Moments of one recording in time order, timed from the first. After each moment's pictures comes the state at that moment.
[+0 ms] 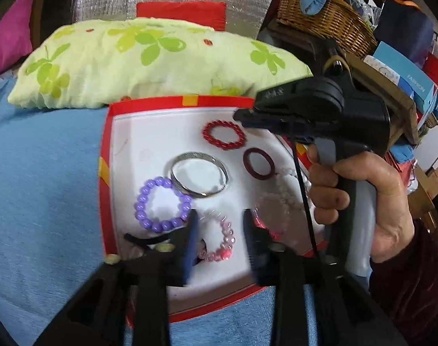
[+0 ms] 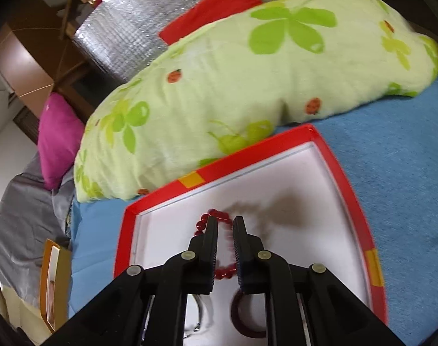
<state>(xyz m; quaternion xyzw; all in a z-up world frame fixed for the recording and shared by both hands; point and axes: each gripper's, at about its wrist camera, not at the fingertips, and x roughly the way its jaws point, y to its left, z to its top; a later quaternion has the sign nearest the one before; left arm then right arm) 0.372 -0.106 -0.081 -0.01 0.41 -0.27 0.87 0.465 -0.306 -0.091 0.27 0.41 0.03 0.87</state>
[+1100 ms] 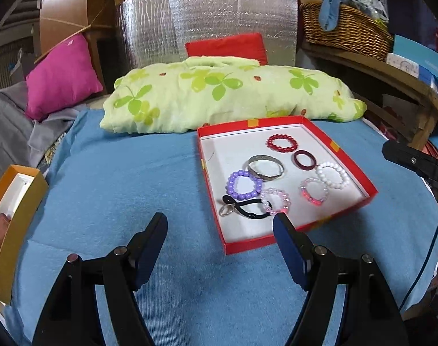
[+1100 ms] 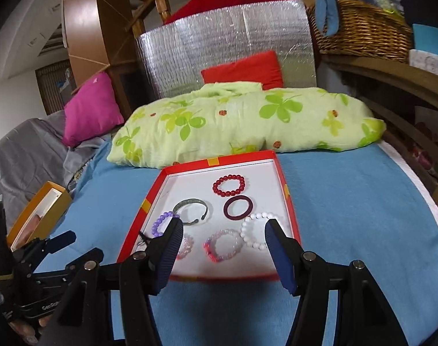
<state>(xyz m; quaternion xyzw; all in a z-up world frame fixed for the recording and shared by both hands) 0.287 -0.053 -0.039 0.07 0.34 -0.13 0.93 0.242 -0.271 -0.006 0.10 0.30 0.01 0.95</state>
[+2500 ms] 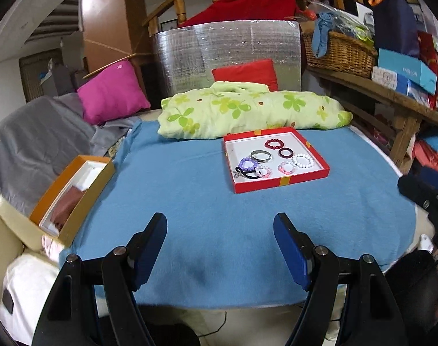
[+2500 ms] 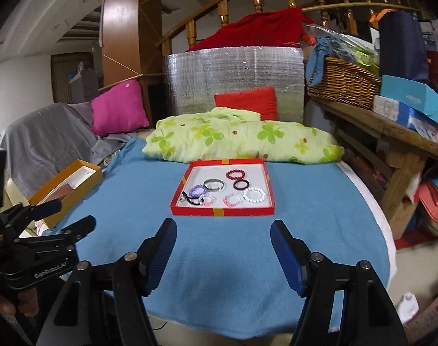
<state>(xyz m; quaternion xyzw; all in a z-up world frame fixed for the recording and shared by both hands) 0.060 -0.013 0.058 0.07 0.31 -0.06 0.95 0.001 -0.206 0.078 0.03 0.26 -0.01 0.96</state>
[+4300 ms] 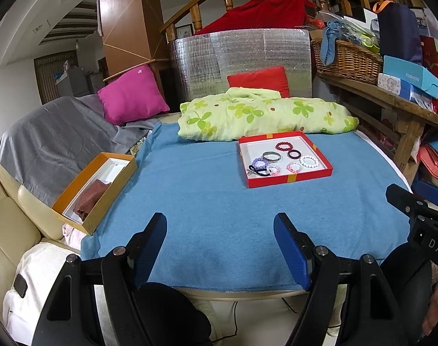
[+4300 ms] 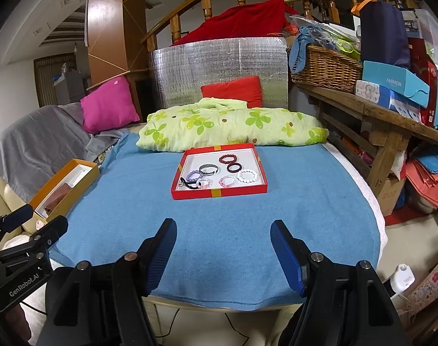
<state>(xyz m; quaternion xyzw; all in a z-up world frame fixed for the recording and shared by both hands) 0.007 0.000 0.076 0.08 0.29 -0.03 0.95 -0.037 -0.192 0.081 0.05 0.29 -0.04 0.96</state>
